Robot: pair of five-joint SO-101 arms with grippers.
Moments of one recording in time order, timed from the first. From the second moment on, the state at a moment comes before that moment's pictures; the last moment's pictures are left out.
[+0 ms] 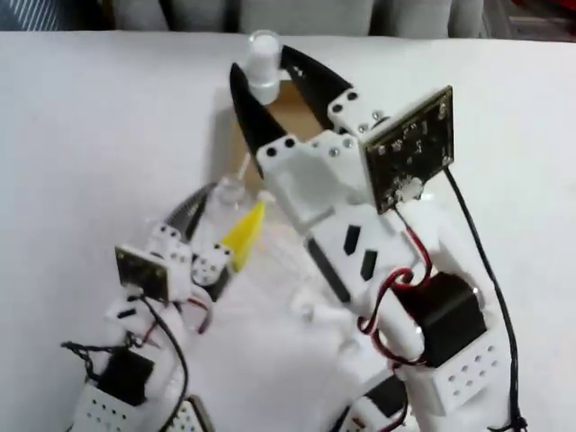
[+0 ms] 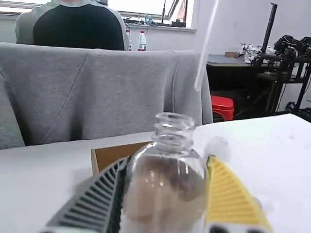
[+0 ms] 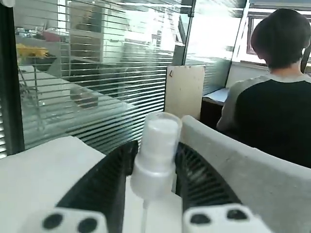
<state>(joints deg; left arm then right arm) 17.3 -103.8 91.4 23.0 5.1 -36.3 -44.2 4.2 40.3 8.3</state>
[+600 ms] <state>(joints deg) 17.4 -103.8 91.4 23.0 5.1 -36.4 -44.1 12.9 32.4 8.3</state>
